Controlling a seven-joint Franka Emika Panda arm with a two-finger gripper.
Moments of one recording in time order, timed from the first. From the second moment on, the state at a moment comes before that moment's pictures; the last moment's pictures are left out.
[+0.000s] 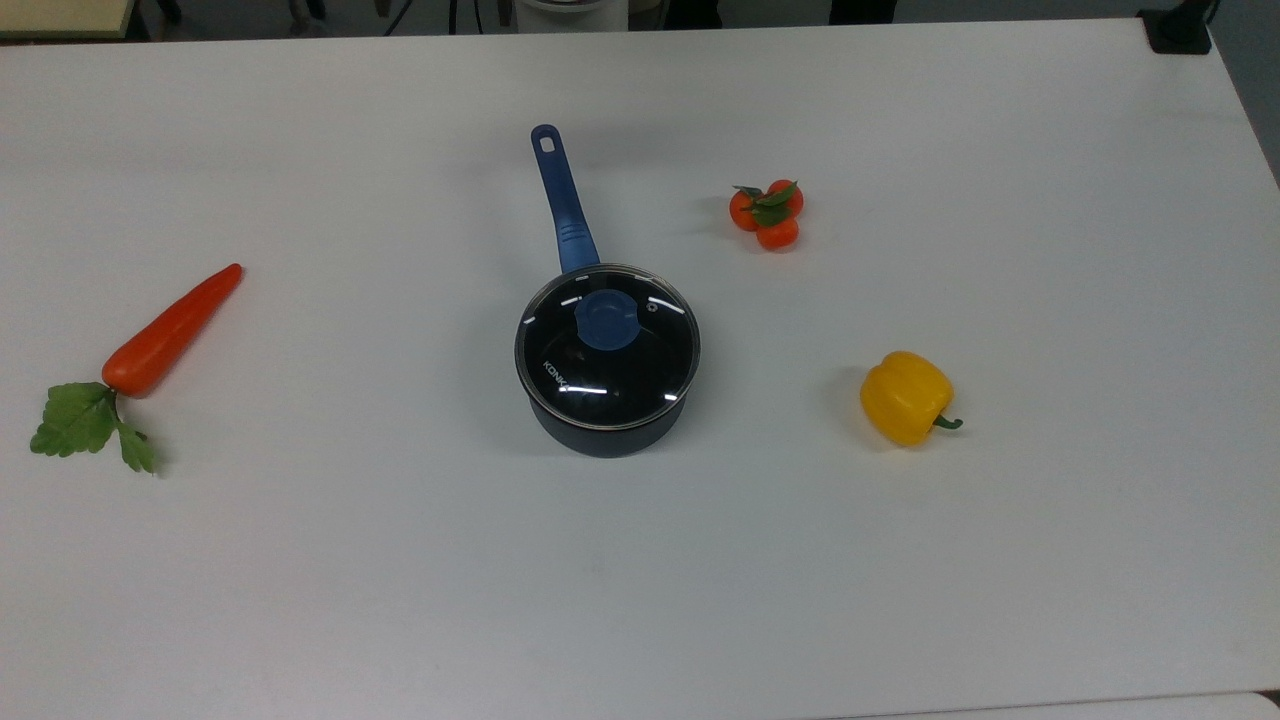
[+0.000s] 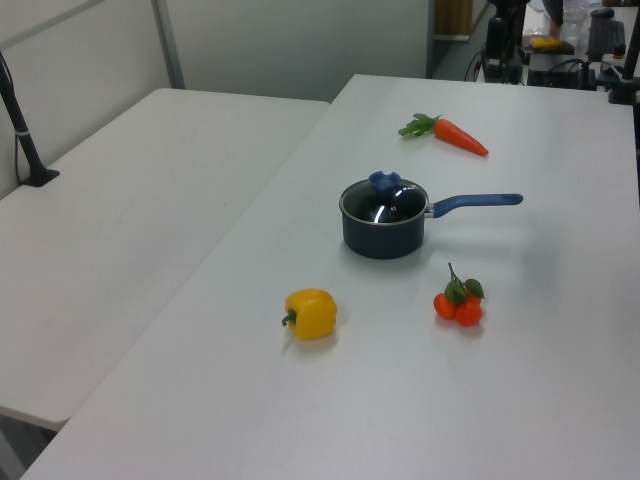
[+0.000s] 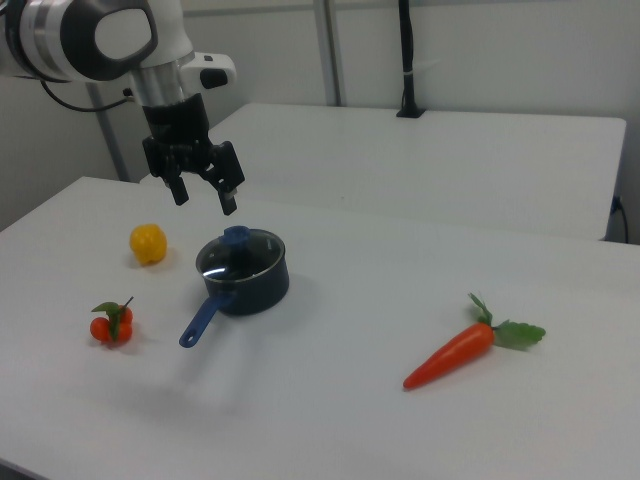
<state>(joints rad) -0.03 -0.04 0.02 -1.66 -0.04 1.65 -0.02</state>
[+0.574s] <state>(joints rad) -0.03 -0.04 0.02 -1.66 -0.04 1.65 -0.04</state>
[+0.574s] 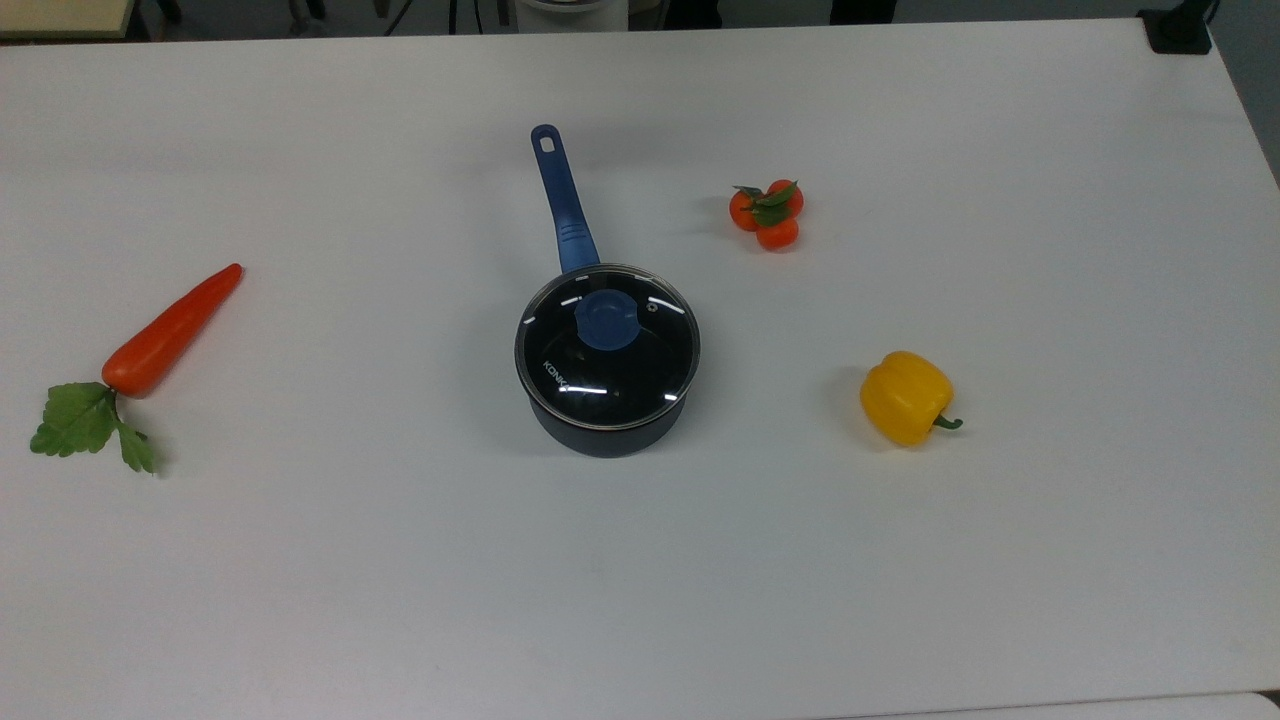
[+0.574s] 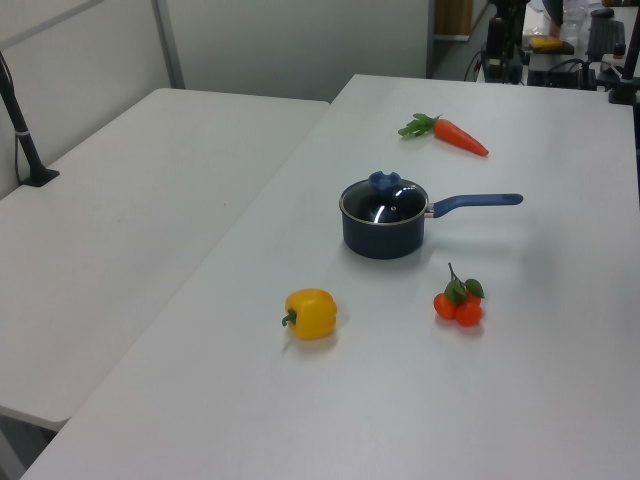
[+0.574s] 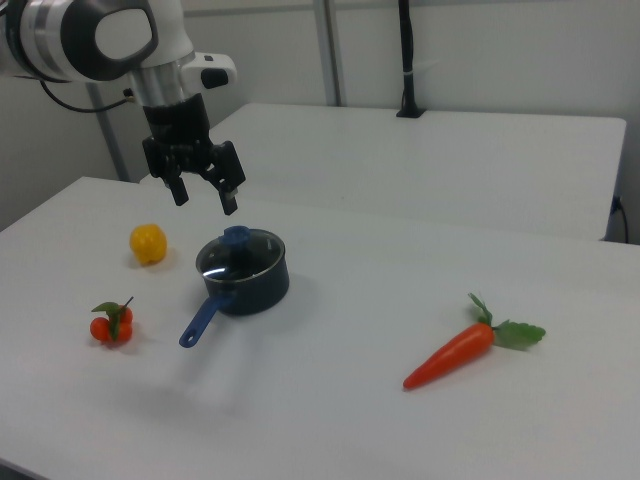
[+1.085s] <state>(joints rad) -0.02 0.06 0.03 -1.57 0.00 1.65 -0.13</state>
